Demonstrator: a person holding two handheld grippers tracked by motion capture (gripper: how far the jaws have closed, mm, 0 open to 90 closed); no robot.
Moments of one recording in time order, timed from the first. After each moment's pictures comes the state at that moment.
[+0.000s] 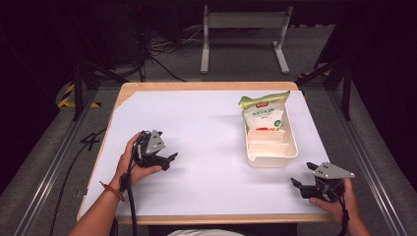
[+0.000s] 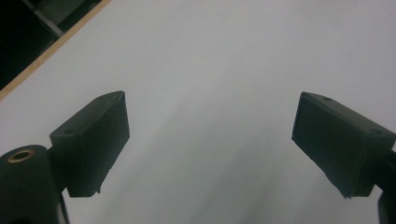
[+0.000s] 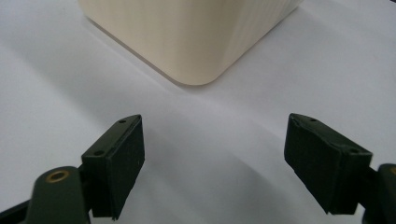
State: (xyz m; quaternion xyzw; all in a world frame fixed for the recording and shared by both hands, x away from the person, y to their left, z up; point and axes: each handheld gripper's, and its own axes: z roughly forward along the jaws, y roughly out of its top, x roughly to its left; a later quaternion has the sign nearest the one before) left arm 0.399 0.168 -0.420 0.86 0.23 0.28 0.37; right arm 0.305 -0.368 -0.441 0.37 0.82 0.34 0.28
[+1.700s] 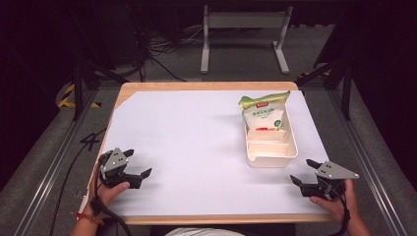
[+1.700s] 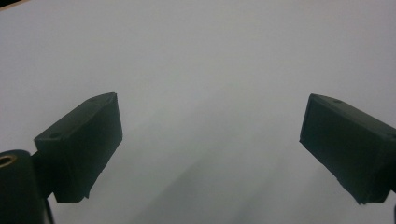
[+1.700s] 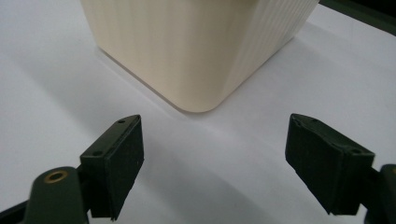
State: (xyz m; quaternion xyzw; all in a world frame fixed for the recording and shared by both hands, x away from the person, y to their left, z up) left arm 0.355 0.248 -0.445 0.81 0.32 0.21 0.44; right arm 0.304 -0.368 -0.435 0.36 0.80 0.38 0.29
